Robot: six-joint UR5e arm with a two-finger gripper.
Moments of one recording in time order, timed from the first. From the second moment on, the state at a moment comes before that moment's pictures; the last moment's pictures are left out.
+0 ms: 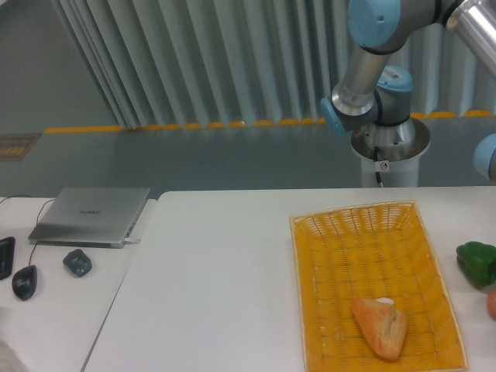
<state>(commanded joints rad) 2.65 -2.11 -1.45 -0.97 1.55 1.07</state>
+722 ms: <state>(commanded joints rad) 2.67 -2.13 -1.45 -0.96 1.55 1.26</state>
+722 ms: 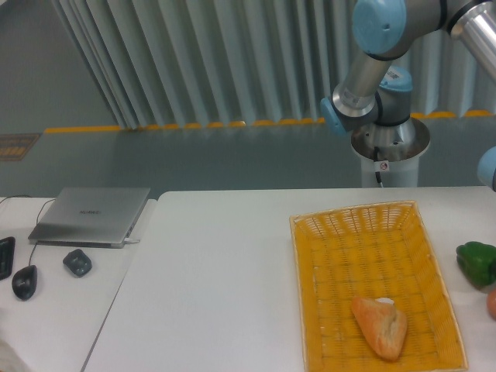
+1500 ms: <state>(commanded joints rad) 2.65 -1.90 -1.50 -1.08 1.43 1.25</state>
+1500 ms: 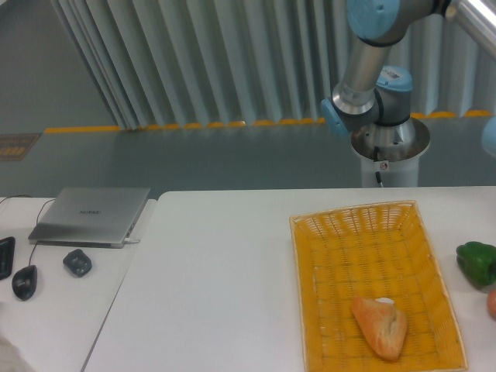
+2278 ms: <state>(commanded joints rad) 2.30 -1.74 -1.69 -1.11 1.60 1.21</state>
